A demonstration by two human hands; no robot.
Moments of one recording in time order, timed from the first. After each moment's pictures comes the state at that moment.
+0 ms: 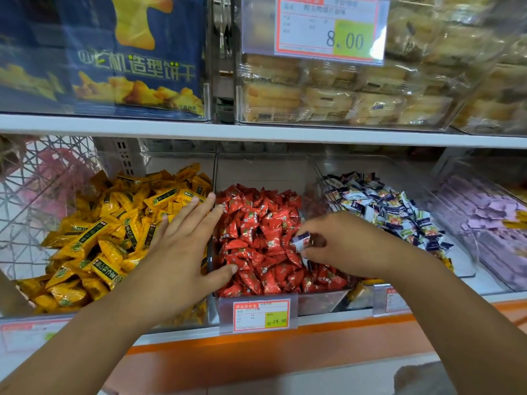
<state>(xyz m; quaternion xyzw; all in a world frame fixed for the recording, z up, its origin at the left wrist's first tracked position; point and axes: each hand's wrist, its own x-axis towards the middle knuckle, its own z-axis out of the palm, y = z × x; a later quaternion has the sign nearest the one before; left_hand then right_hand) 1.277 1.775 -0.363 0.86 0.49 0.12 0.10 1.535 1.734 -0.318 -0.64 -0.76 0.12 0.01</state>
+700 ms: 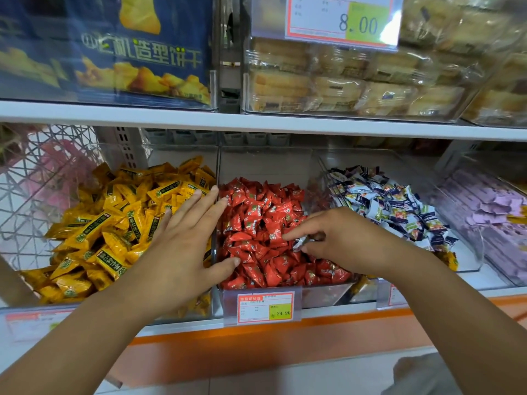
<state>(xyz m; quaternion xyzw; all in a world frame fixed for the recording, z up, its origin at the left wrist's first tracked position) 1.274 1.775 -0.364 0.86 0.47 0.15 0.12 1.535 1.737 -0.334 -0.62 -0.75 0.20 0.12</state>
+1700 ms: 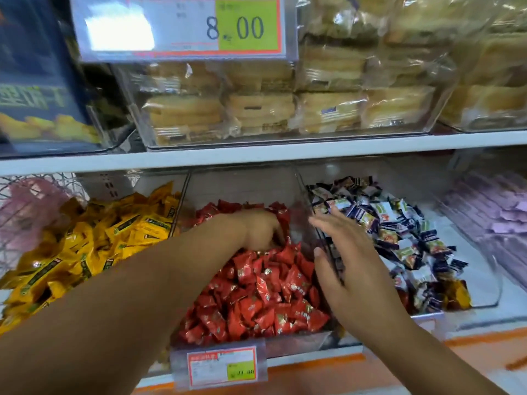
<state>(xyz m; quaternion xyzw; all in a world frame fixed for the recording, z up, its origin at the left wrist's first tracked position) 1.450 1.891 -0.363 0.92 0.34 -0.13 0.12 1.576 1.726 -0.386 -0.64 -0.67 0.04 0.38</state>
